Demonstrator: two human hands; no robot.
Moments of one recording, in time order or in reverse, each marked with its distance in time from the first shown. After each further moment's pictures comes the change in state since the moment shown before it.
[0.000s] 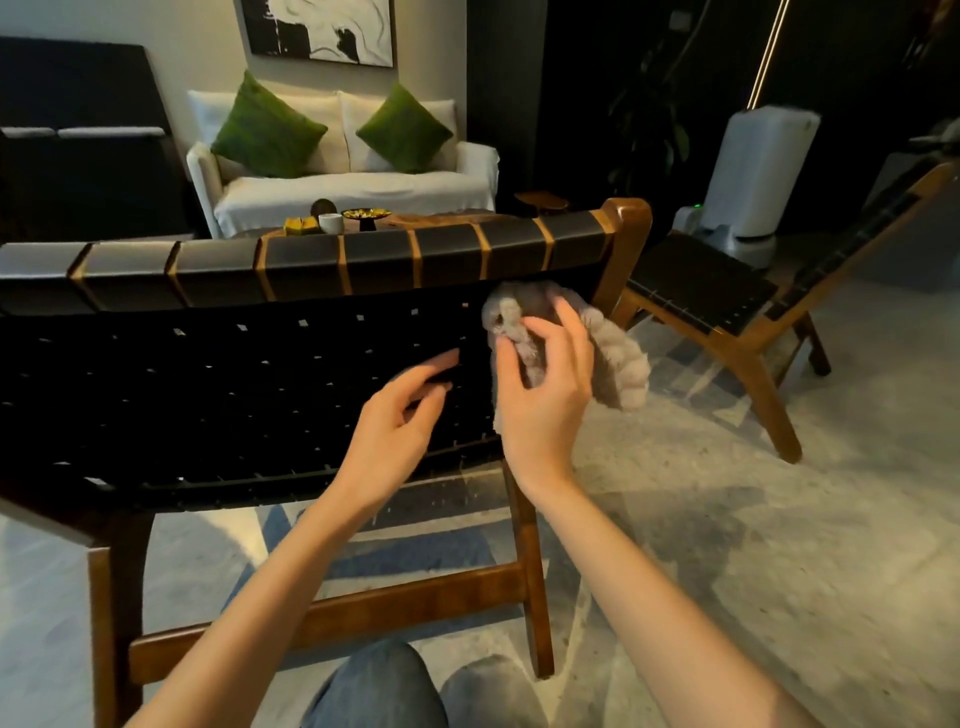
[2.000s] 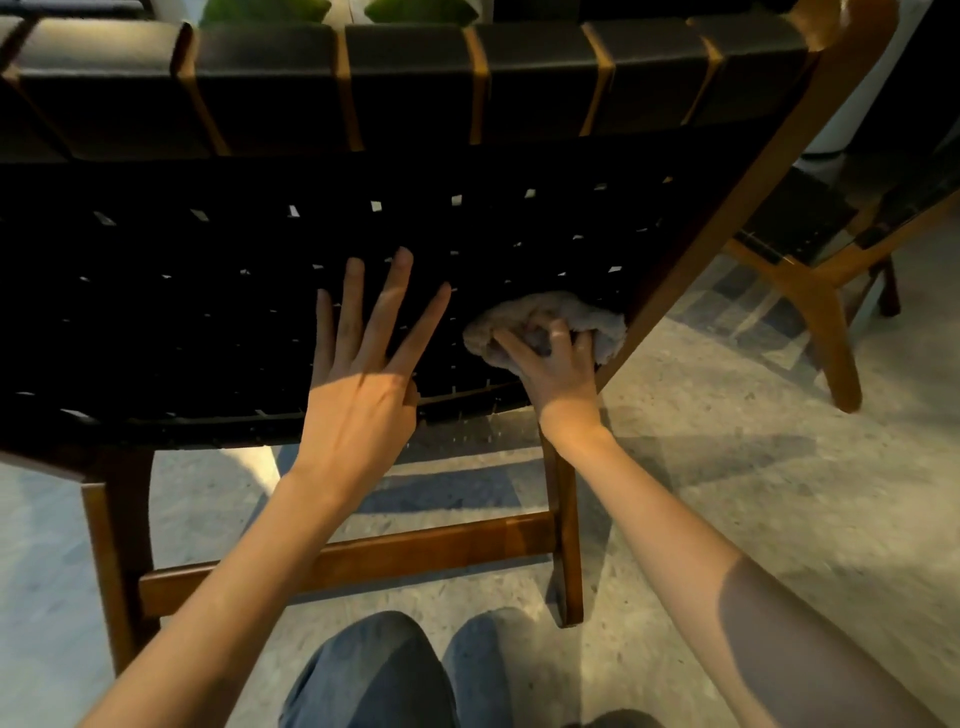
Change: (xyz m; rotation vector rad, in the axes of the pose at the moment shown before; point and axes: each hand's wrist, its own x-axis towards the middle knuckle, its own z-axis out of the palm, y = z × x) left_hand 0.000 -0.095 -0.030 1.149 0.174 0.425; right_hand -0.052 0.123 0.056 -0.712 -0.600 -0.367
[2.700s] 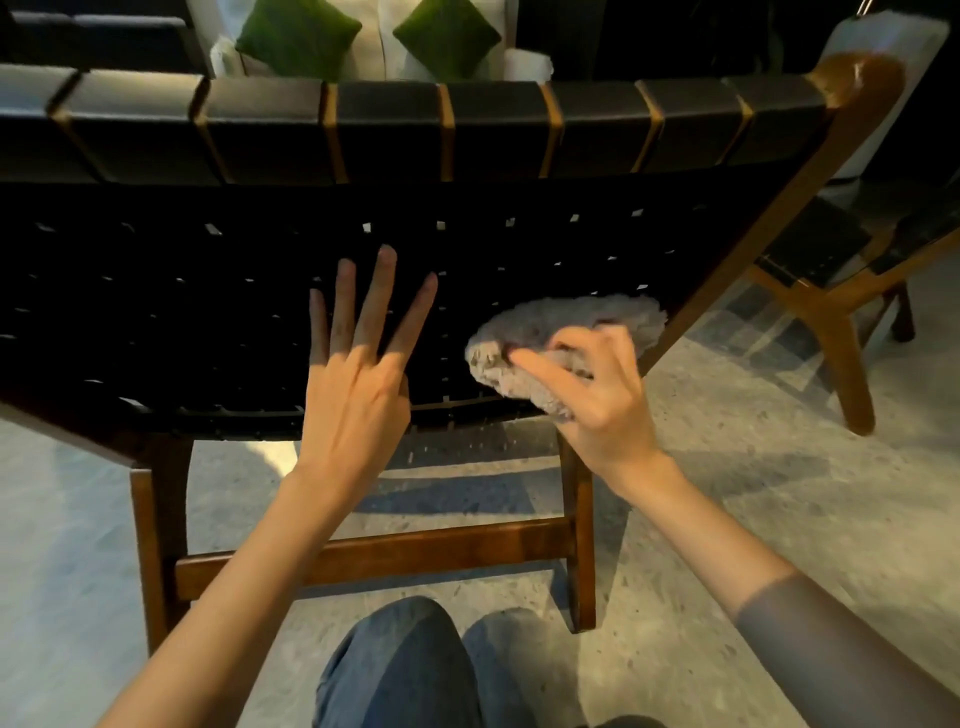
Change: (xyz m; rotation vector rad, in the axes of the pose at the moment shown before) left_hand -0.010 -0.018 -0.030 0.008 0.105 -0.103; right_hand -0.005 -0.018 -0.073 0.288 0.463 -0.364
